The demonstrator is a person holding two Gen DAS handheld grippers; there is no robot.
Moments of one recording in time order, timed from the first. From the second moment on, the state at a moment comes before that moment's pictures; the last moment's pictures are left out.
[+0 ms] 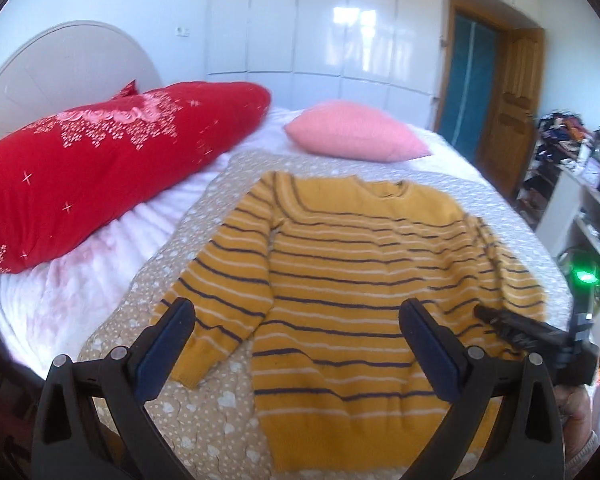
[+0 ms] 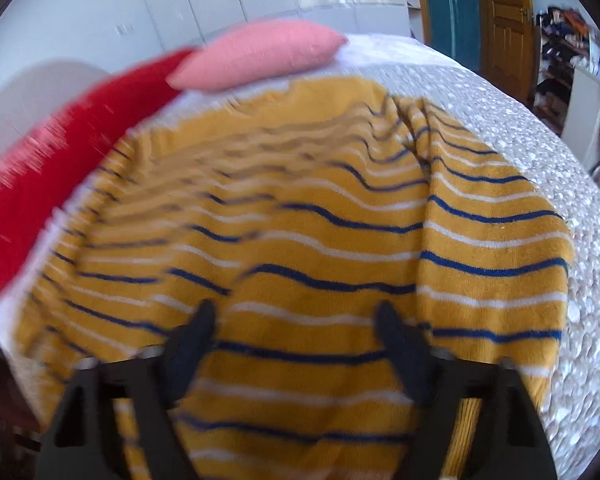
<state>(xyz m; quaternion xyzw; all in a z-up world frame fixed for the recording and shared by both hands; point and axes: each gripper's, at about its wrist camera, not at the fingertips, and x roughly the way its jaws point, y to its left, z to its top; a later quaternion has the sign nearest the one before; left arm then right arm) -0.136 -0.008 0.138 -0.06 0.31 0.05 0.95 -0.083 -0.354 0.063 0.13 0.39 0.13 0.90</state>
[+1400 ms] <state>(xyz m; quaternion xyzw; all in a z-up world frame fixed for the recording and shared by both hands) -0.129 0.079 0.088 -0.13 0.38 0.13 0.90 -0.082 -0.508 0.086 0.12 0.40 -0.03 0.91</state>
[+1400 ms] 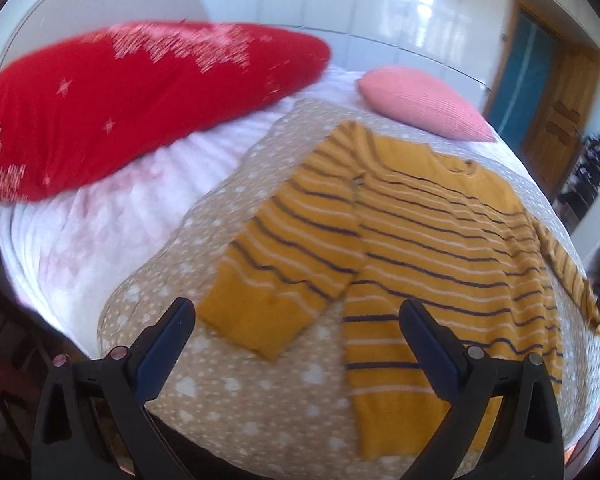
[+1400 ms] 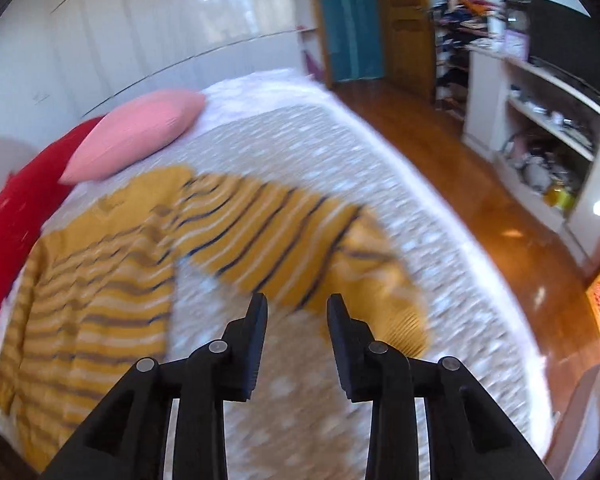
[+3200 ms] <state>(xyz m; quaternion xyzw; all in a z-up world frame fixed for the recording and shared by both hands) -0.180 0.176 0.078 -0.19 0.34 0.15 0.91 0.119 -0.241 0.109 0.04 0.44 0.13 0.89</state>
